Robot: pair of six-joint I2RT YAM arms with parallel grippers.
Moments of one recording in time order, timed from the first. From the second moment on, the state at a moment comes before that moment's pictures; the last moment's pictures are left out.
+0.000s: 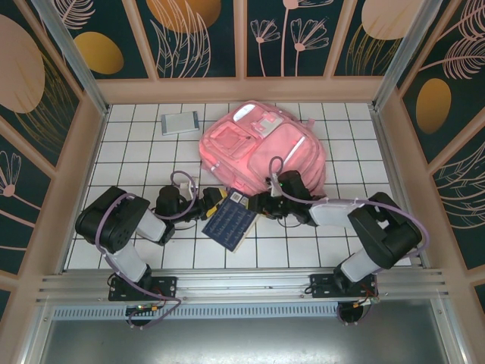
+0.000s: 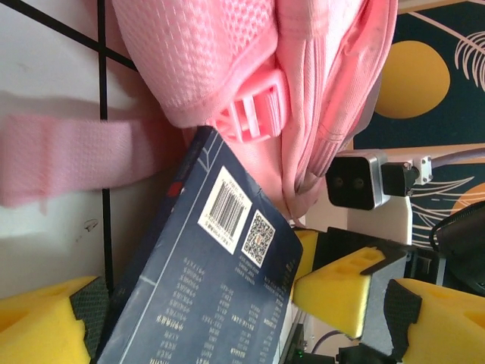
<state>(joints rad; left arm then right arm) -0.42 1.72 0.25 1.14 0.67 -1.20 0.66 1.55 0.57 0.27 -0.57 0.88</state>
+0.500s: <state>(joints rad) -0.44 1.33 0.28 0.66 0.57 -1.00 0.69 1.56 0.67 0.17 -0.60 0.77</state>
